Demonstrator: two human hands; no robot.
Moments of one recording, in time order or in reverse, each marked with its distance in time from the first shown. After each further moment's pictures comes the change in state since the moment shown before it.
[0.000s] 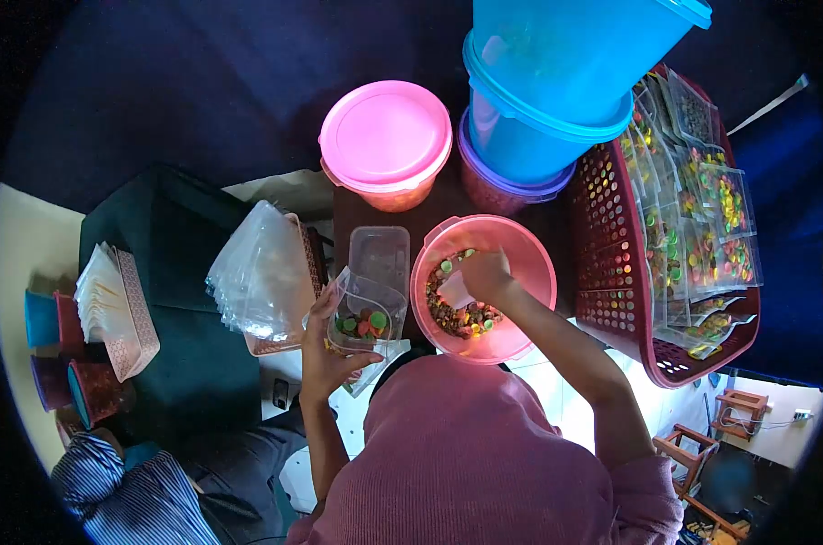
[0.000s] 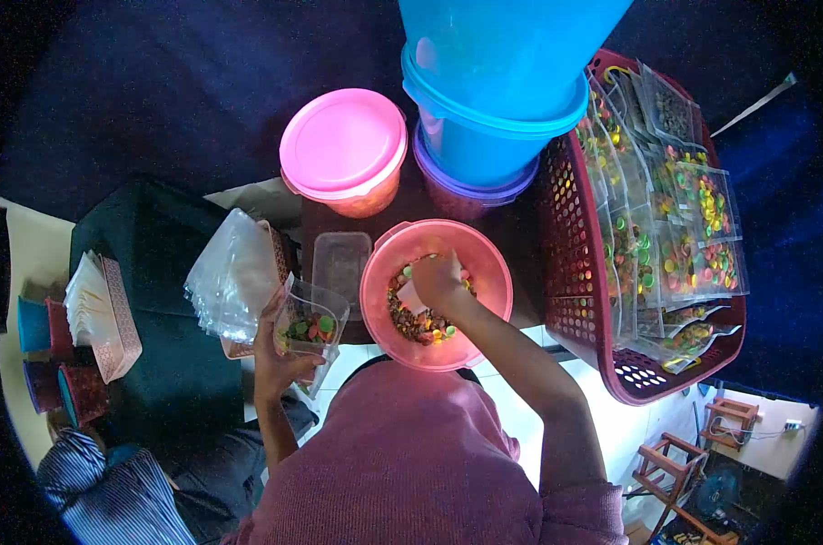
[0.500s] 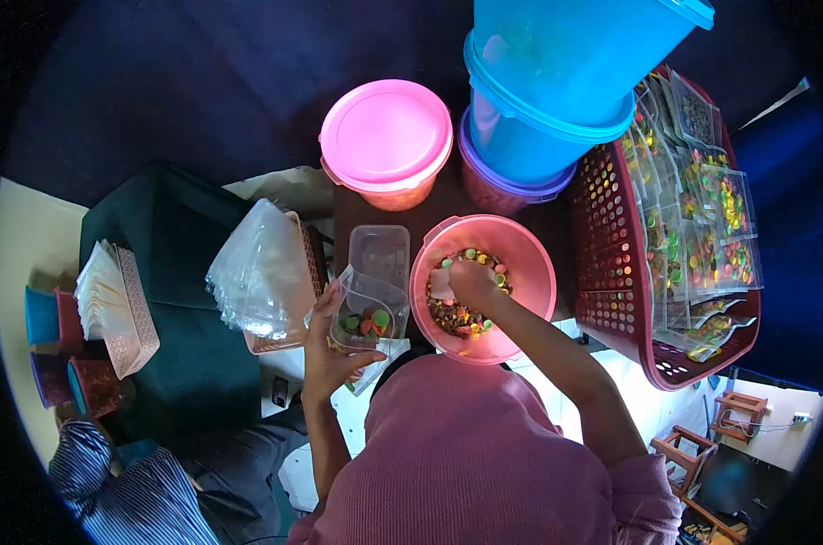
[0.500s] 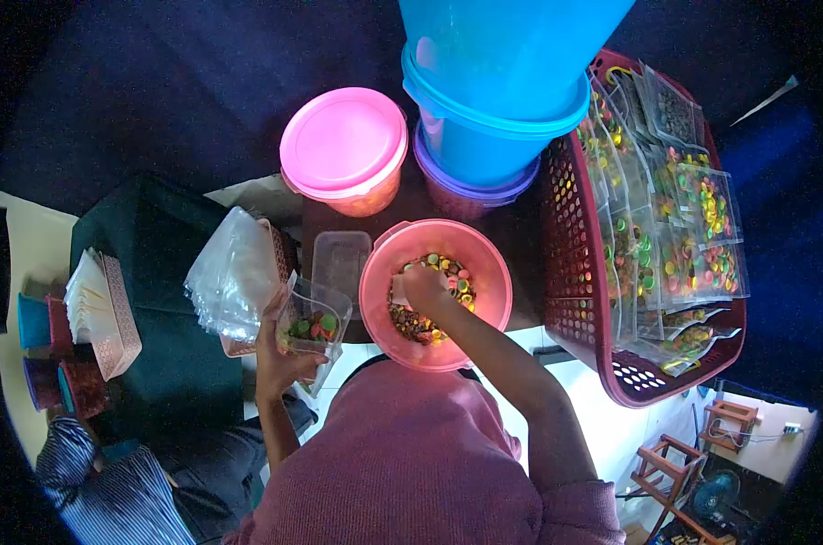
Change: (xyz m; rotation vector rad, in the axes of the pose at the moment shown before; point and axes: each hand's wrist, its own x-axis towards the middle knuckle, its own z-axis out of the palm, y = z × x) left_hand 0.002 0.005 0.004 0.119 0.002 0.054; right_hand 0.007 -0.014 0.030 0.158 0.107 -0.115
